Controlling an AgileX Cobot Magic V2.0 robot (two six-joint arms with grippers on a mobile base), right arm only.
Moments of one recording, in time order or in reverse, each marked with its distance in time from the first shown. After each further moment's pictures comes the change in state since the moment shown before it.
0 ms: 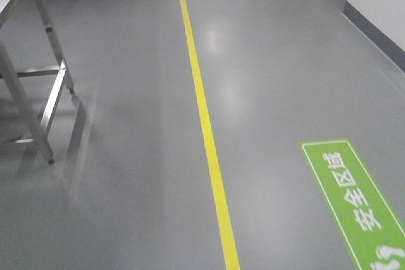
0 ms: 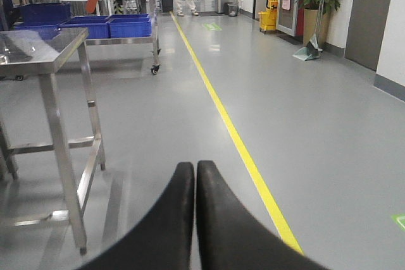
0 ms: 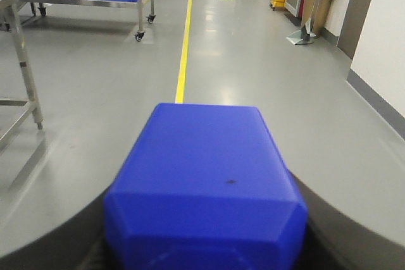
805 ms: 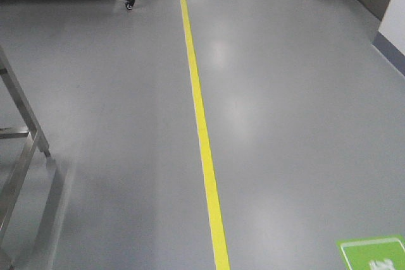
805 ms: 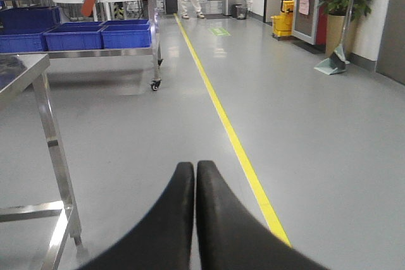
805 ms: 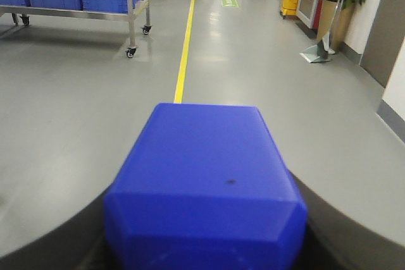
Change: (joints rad) arm 0.000 0.000 0.000 0.000 0.000 0.000
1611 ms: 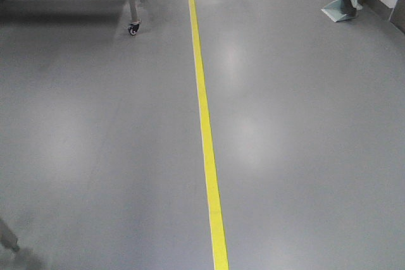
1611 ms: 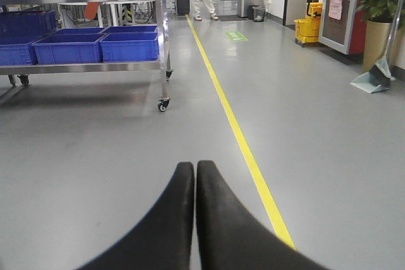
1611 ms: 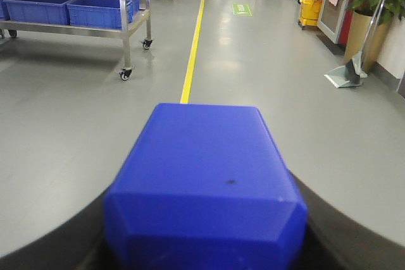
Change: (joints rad) arm 0.000 0.000 0.000 0.000 0.000 0.000
